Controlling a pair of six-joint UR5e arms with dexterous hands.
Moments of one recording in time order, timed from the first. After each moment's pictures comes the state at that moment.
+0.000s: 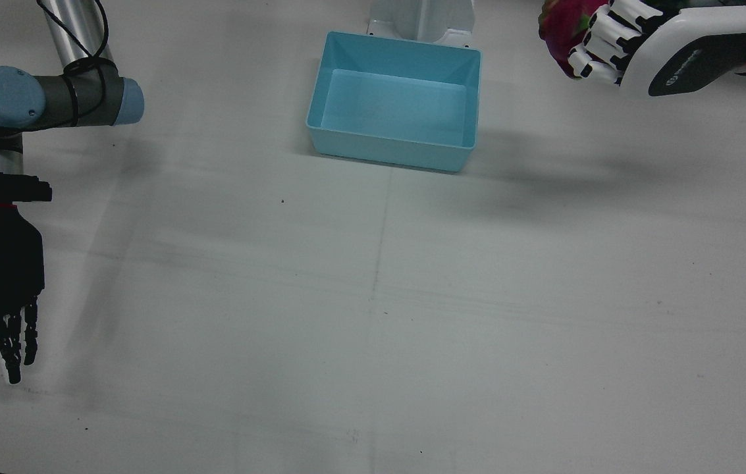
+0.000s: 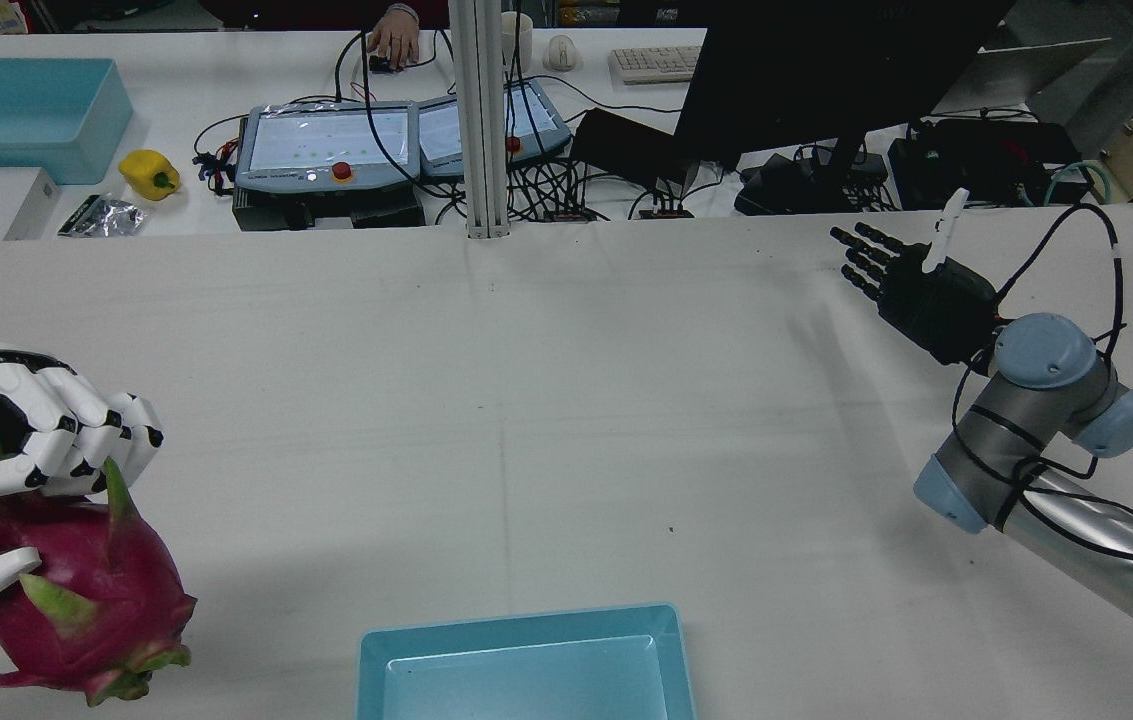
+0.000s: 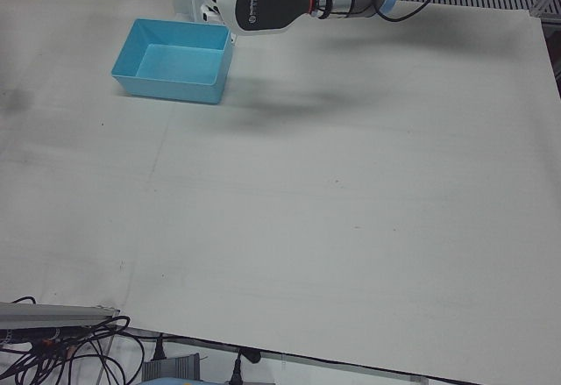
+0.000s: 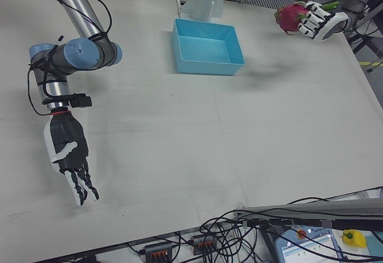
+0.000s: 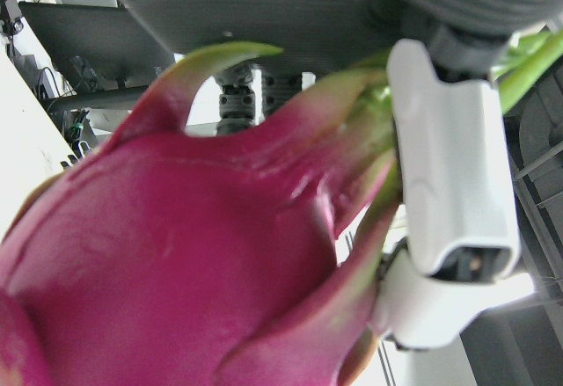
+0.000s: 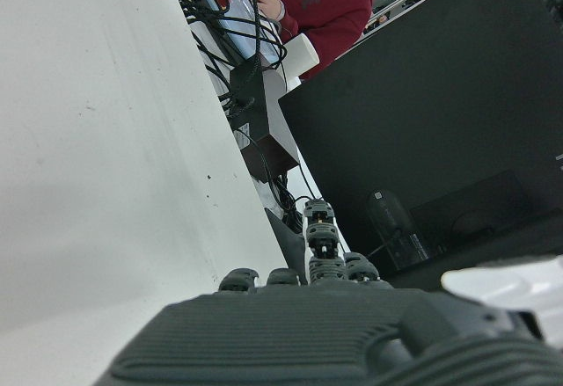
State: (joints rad) left arm -0.64 -1.40 -2.37 -0.24 1.52 0.51; right arm 0.99 -1.20 1.30 -3.33 -1.37 0.52
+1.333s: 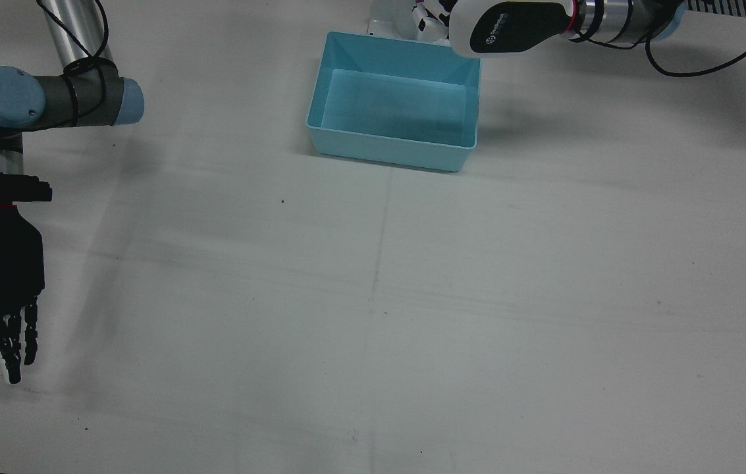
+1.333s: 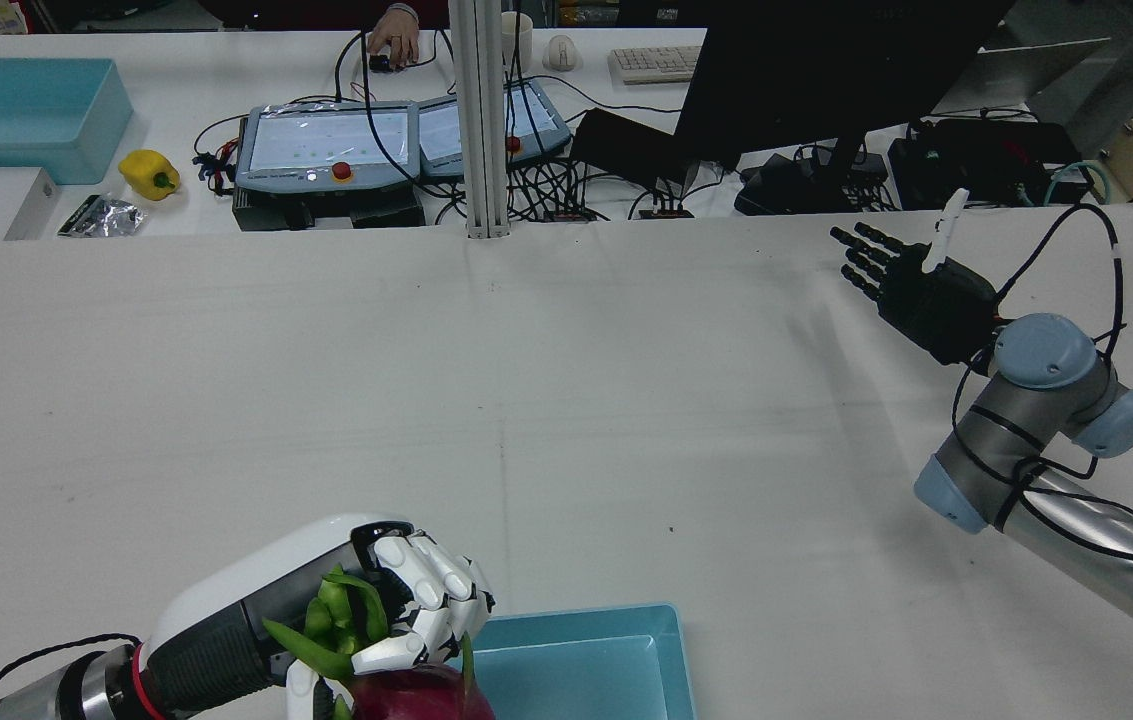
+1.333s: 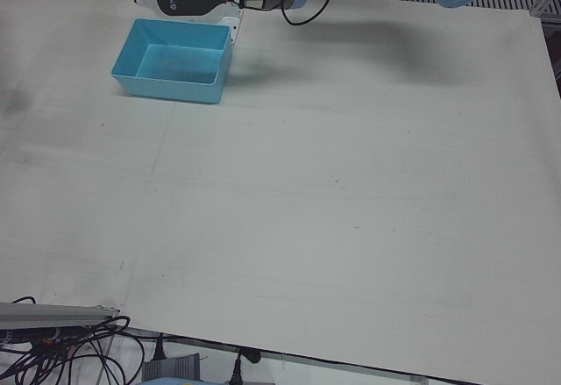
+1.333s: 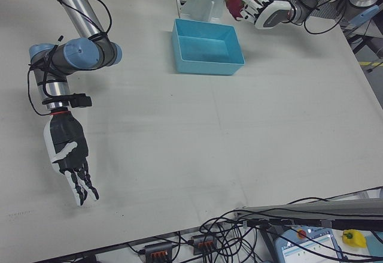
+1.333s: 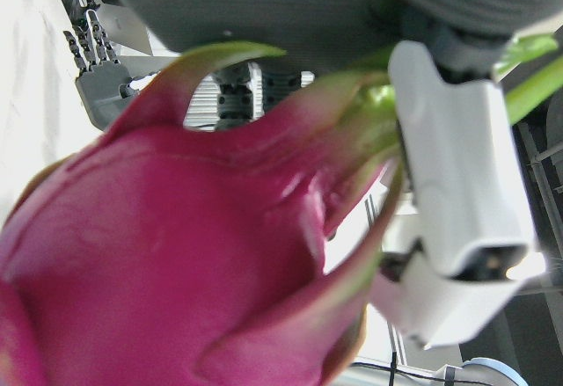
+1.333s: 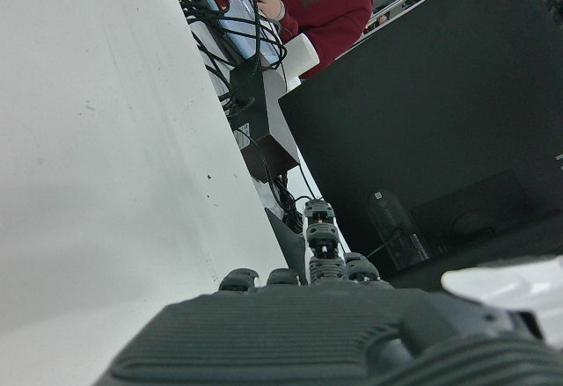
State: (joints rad) left arm -0.26 -1.79 -2.30 0.02 1.34 0.69; right arm 0.99 -1.20 1.30 -3.33 -1.37 0.52
